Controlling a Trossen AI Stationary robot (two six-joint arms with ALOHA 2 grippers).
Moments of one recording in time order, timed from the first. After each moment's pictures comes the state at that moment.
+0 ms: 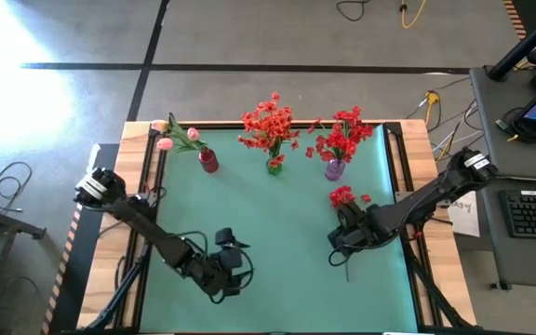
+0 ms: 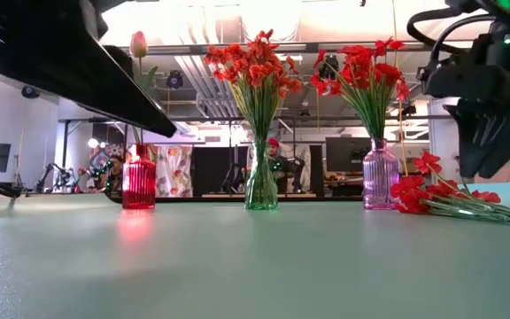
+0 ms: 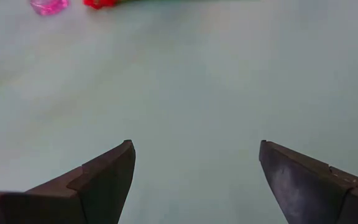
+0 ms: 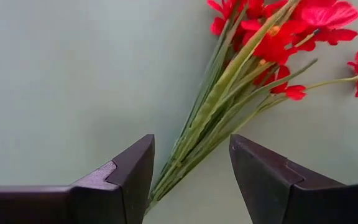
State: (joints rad) left arm -0.66 1.67 0.87 -0.03 -0.67 -0.53; right arm 0.46 1.44 0.83 -0.90 0.32 1.46
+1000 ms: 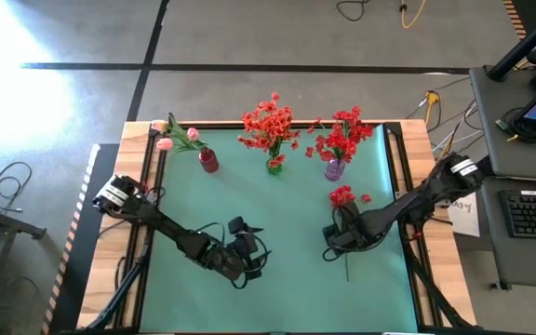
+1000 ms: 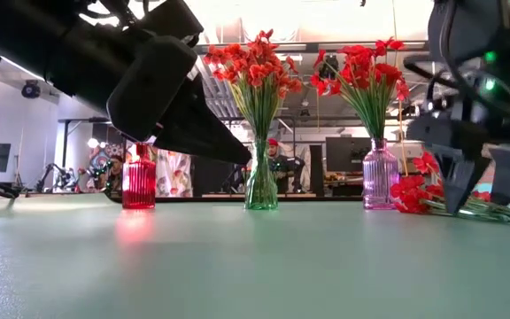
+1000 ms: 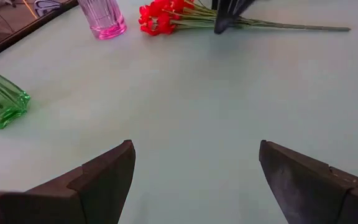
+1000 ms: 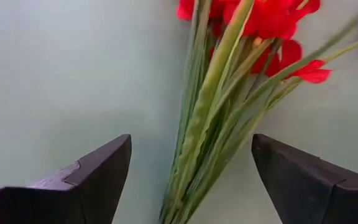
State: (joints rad) left arm -0.52 1.85 0.85 0.29 -0.81 -0.42; right arm 0.42 1.57 0.78 -0.80 0.32 1.68
